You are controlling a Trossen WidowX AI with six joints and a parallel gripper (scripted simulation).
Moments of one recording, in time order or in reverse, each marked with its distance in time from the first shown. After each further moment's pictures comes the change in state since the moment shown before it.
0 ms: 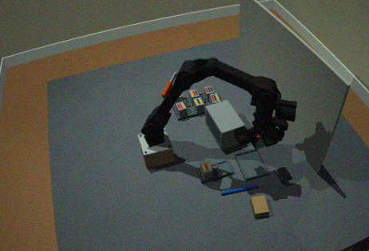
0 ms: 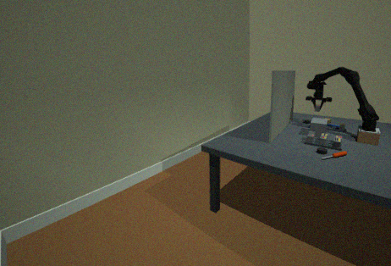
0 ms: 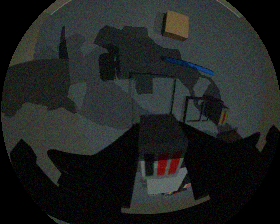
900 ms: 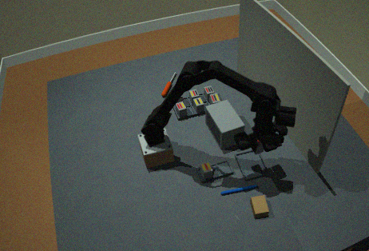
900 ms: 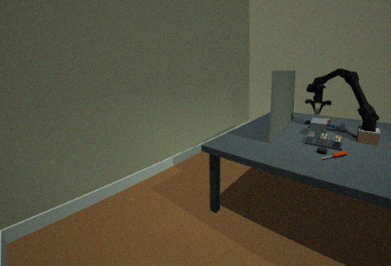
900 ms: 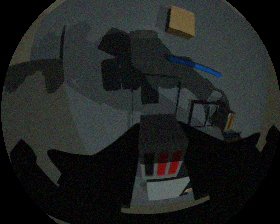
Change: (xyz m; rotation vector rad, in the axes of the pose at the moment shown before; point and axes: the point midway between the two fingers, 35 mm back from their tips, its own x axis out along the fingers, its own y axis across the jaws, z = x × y) arm 0.026 0.002 0.001 -0.003 0.000 0.000
